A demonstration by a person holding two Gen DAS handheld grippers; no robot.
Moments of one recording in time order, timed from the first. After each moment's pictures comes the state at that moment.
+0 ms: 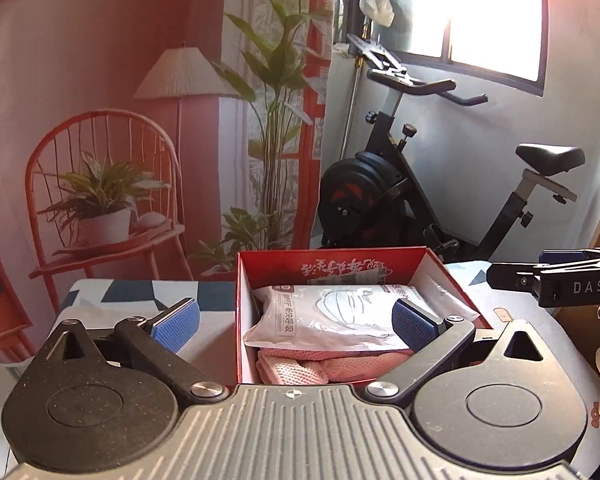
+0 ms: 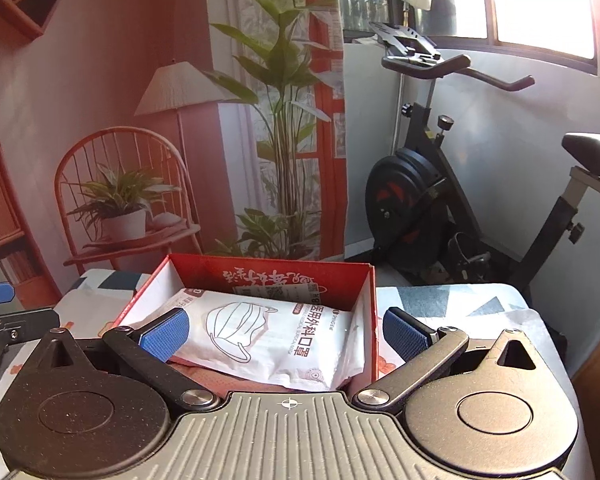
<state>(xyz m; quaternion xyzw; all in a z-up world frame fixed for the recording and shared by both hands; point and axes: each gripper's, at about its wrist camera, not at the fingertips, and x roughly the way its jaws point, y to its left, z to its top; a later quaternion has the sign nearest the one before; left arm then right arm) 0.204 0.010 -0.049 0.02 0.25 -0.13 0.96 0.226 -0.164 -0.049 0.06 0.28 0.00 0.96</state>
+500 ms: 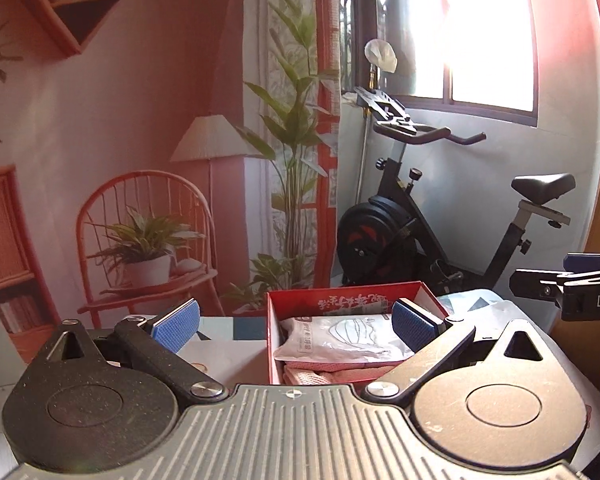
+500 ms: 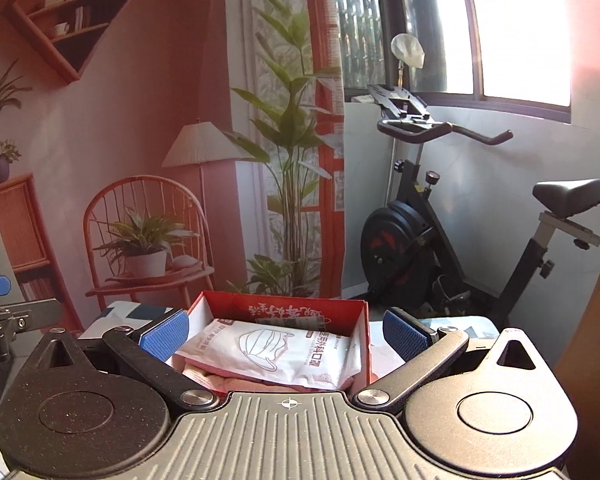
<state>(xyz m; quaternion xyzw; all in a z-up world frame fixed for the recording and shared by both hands) 0.109 0.016 0.014 0.04 0.18 -0.08 0.98 0.113 -0.135 0.019 0.05 0.21 -0.01 0.98</state>
